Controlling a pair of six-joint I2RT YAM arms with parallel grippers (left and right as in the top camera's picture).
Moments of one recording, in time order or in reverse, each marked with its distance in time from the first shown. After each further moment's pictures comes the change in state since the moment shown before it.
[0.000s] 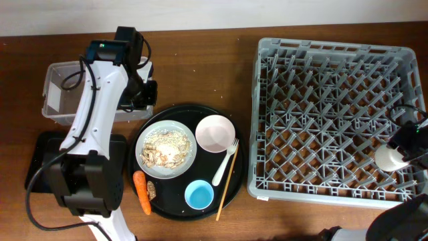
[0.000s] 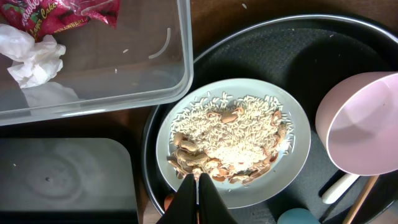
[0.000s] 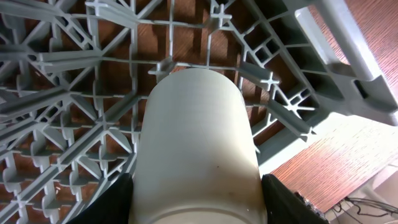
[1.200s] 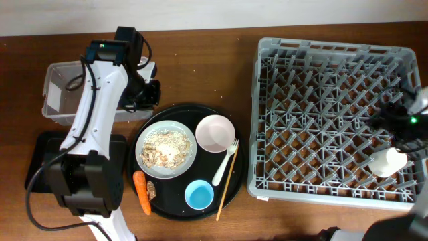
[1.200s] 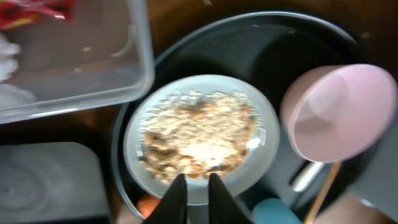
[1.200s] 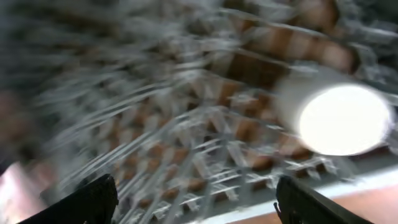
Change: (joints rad) left arm -0.002 0.000 0.000 -0.005 0.116 -0.004; right arm 0.102 -0.080 0.098 -0.089 -0.355 -0.122
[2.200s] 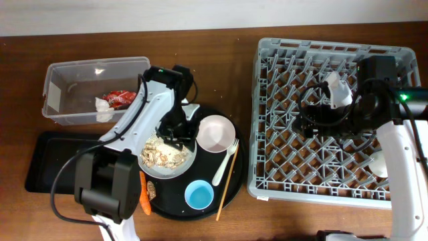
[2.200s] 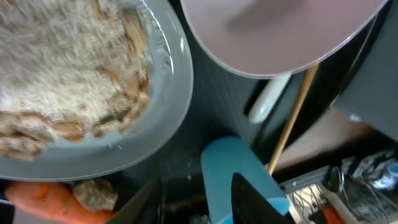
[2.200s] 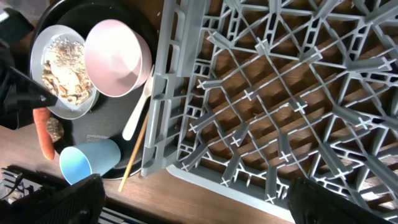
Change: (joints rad) left arm -0.248 0.001 -0.283 -0.023 0.147 -0.019; right arm 0.511 -0.079 0.012 -0.077 -0.082 -0.092
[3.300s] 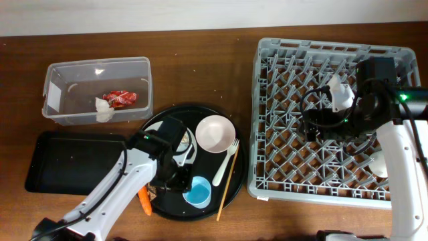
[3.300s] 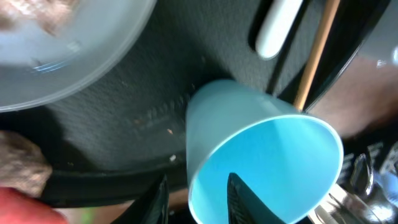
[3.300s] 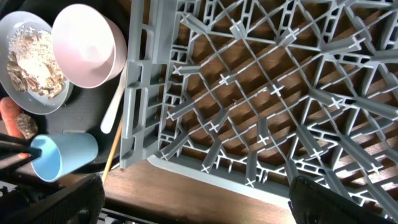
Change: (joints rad) left arm -0.084 -0.526 -0.672 0.362 0.036 -0.163; right arm 0.001 0.000 0.000 -0.036 0.084 -0.006
